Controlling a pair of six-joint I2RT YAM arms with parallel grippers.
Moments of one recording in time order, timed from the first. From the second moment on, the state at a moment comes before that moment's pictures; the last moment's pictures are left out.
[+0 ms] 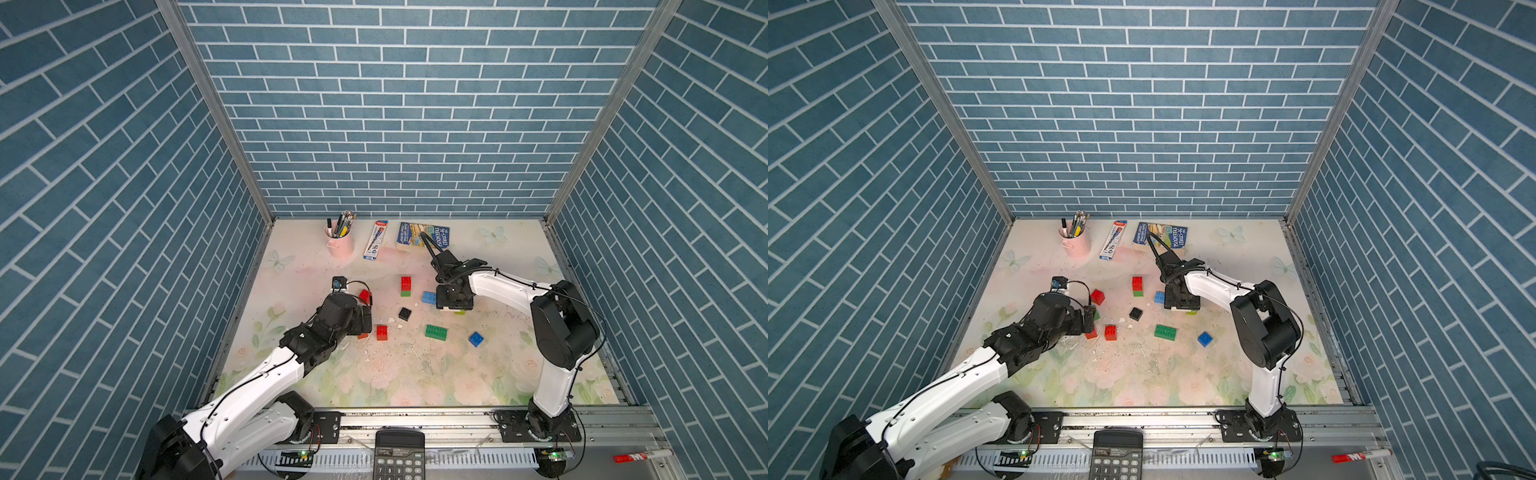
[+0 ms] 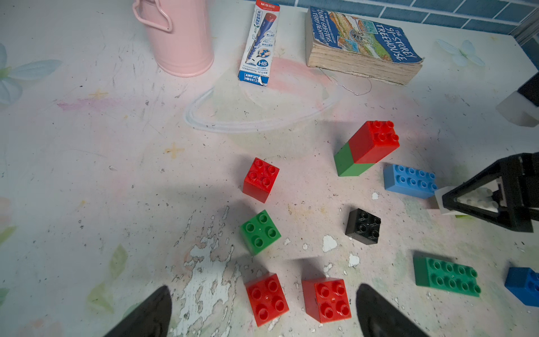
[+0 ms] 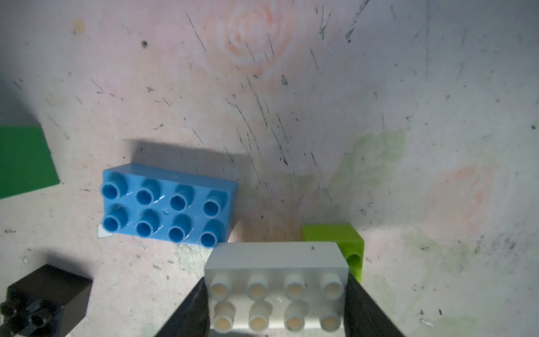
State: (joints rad) left arm -0.62 0.93 0.61 -0.43 -0.29 -0.49; right arm 0.66 1.87 1.30 -0.79 0.12 0.63
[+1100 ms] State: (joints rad) left arm -0.58 1.09 0.66 -0.35 -0.31 -0.43; right arm 0.68 2.00 1.77 -1.08 0.12 0.61
